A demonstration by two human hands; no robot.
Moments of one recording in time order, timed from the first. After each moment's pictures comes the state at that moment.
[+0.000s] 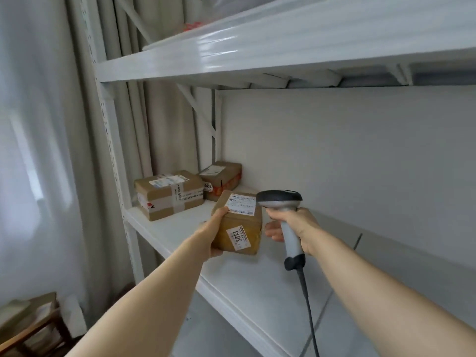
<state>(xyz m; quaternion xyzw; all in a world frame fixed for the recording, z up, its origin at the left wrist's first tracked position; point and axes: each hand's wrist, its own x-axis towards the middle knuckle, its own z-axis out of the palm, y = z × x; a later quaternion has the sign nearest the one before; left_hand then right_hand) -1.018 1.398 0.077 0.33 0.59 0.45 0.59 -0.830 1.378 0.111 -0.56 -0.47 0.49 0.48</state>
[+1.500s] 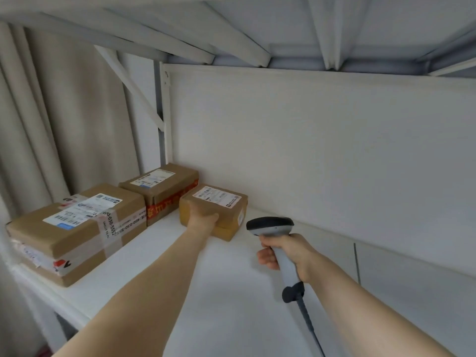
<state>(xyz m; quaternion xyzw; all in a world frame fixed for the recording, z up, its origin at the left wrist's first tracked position) -0.994 1.656 0.025 0.49 0.55 0.43 0.52 -0.832 1.509 0.068 -0.65 -0.34 0.51 0.46</state>
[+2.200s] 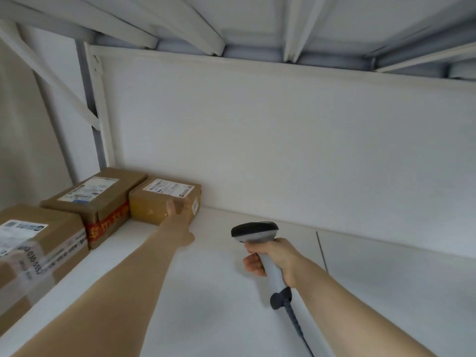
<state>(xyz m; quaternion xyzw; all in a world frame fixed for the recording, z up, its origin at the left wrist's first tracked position) -0.970 1.700 0.031 0.83 0.54 0.07 0.12 -0.812 1.510 0.060 -0.67 -0.28 0.47 0.50</state>
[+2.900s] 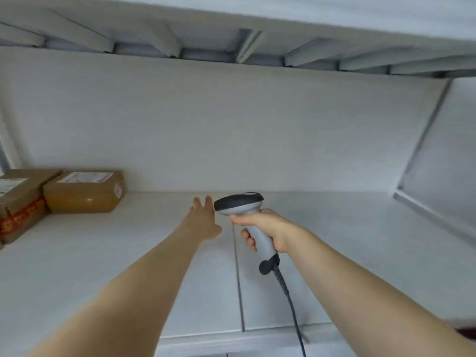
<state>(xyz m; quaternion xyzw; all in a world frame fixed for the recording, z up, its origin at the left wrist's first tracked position) -0.848 1.446 0.055 0.91 0.37 0.07 0.16 -0.769 1.292 0.094 -0.71 -0.26 0.42 0.50</state>
